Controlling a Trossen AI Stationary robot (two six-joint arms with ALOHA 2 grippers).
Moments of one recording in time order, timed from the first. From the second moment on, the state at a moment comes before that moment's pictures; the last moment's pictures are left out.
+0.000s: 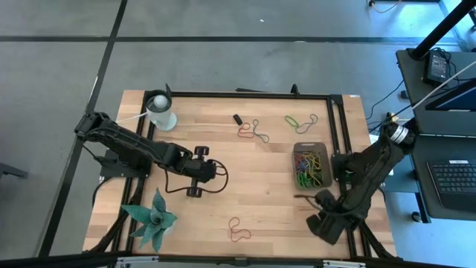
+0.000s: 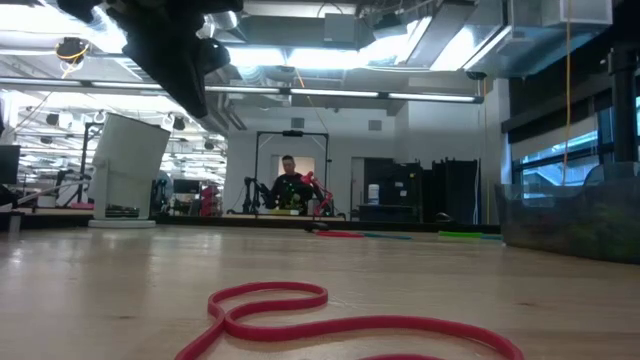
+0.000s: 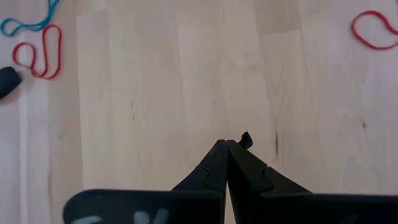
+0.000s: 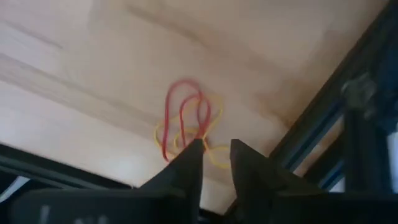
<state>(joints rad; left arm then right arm) -0.29 1.43 1.07 -0.76 -0.22 -0.14 0.94 1.53 1.09 -1.10 -0.13 2.04</state>
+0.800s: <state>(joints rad) -0.31 1.43 1.07 -0.76 -0.18 -0.17 0.95 1.79 1.09 -0.86 -0.16 2.04</state>
